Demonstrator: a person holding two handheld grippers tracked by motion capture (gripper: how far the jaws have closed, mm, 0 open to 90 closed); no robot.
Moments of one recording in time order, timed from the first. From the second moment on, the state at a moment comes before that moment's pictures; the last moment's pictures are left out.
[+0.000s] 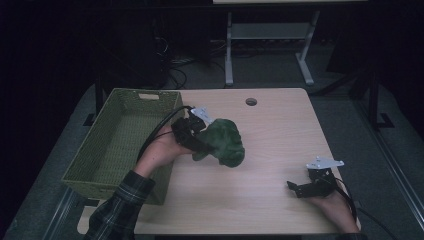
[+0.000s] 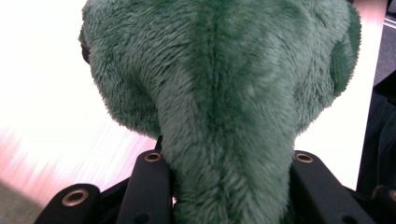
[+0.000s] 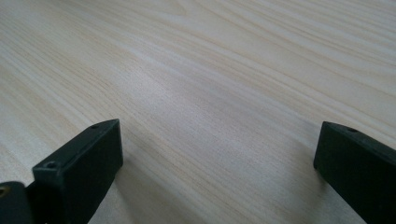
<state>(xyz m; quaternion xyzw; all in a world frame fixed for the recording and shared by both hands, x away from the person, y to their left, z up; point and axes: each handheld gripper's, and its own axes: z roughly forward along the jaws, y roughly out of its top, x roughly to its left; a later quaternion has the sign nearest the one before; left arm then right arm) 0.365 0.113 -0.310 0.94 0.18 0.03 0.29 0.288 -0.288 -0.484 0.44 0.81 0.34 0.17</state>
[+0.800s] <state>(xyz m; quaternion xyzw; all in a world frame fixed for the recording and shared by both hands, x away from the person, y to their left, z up) 0.362 0.220 -0.268 0.91 0.28 0.11 0.28 0.288 -0.288 -0.484 0.45 0.81 0.34 0.17</state>
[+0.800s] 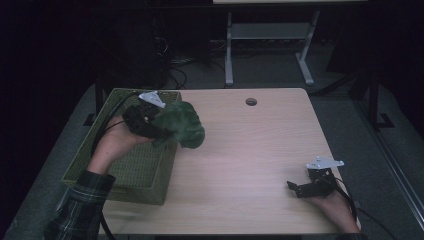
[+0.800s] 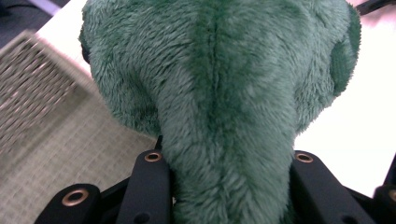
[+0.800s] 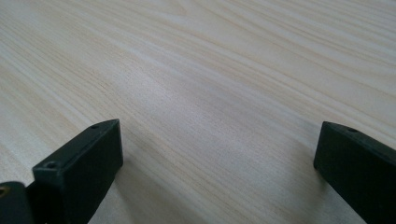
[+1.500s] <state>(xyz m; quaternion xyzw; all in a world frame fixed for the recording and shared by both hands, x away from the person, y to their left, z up) 0.356 0.308 -0.313 0.87 0.40 0.15 0.25 0.288 -0.288 -0.484 0.45 0.81 0.34 0.17</state>
